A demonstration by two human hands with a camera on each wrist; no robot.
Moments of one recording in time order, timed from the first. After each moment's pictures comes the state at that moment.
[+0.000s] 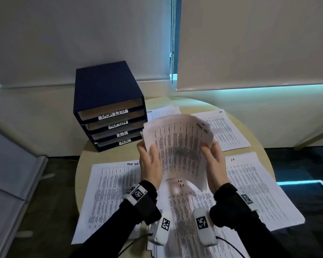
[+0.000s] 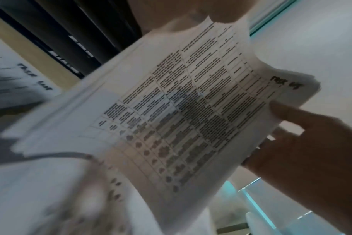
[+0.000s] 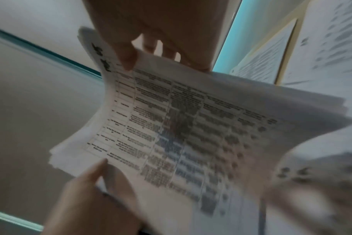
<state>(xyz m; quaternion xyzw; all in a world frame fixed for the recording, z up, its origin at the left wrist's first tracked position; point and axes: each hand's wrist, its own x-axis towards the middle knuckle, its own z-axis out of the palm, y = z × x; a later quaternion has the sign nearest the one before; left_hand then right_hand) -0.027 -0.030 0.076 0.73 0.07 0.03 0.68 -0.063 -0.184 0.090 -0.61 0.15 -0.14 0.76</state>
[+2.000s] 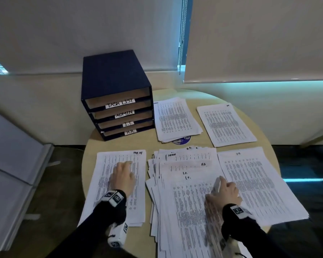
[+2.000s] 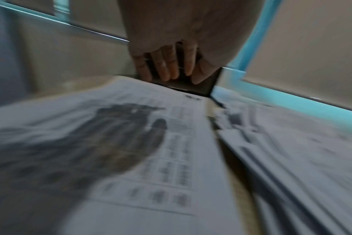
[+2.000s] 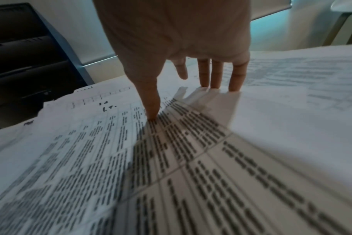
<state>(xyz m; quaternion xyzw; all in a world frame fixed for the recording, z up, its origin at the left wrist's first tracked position) -0.028 0.100 -0.031 0.98 0.04 -0.06 0.20 -0.116 -0.223 -0.053 -0.92 0.30 0.18 0.15</state>
